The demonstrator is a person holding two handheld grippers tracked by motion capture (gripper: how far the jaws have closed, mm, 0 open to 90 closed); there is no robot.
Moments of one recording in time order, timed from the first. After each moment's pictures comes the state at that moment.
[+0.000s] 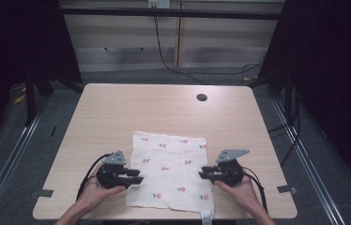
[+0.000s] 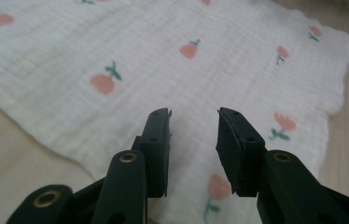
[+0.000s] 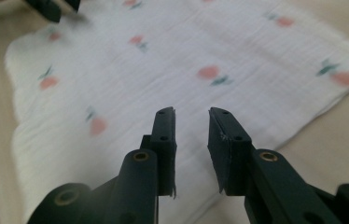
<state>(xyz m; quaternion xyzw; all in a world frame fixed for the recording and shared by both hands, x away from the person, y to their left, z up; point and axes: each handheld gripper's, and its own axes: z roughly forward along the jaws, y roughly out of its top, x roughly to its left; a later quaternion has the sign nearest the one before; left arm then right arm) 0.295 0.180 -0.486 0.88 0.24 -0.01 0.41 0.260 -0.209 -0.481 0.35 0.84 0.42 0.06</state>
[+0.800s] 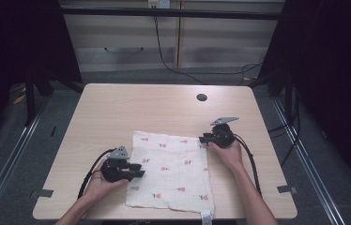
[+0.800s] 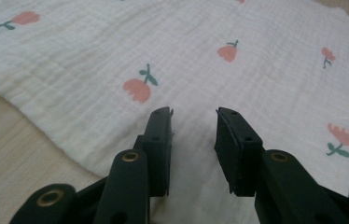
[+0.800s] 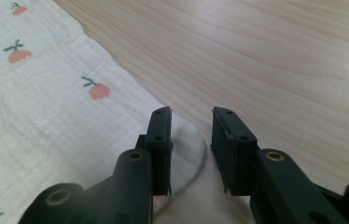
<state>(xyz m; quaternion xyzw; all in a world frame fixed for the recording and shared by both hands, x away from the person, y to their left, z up) 0.310 0.178 -0.504 0.87 0.25 0.00 0.41 0.387 -0.221 -0.508 0.44 0.80 0.38 0.12</state>
